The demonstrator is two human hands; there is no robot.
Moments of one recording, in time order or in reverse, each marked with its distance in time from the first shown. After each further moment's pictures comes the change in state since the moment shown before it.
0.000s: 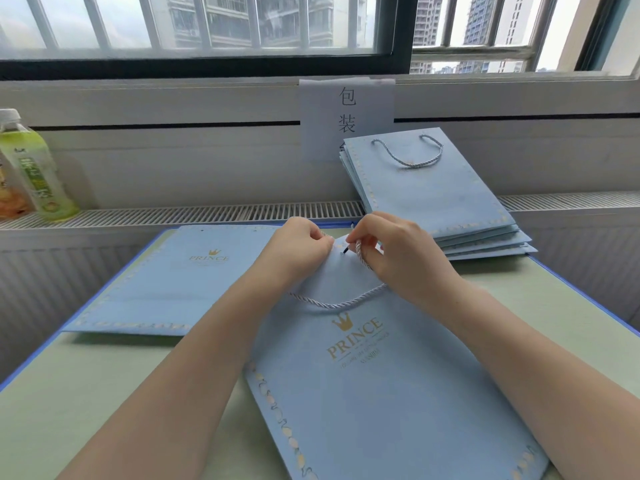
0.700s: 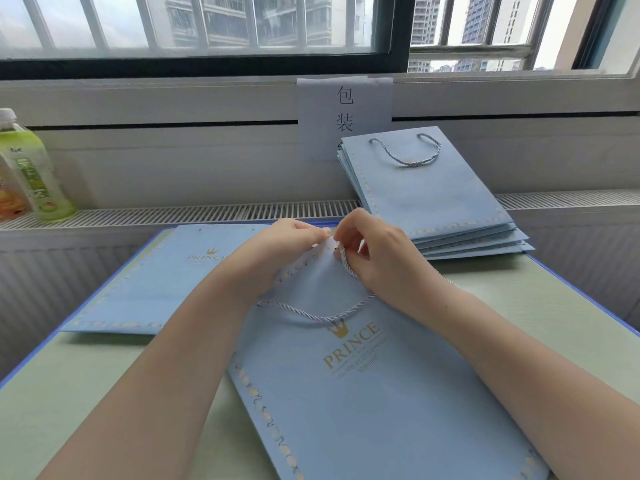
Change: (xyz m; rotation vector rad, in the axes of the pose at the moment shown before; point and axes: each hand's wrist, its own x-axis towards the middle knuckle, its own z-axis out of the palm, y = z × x) left_hand 0.003 -0.007 -0.012 -0.381 -0.190 -0.202; right_hand 0.000 -0.009 0.007 0.155 -0.057 0.000
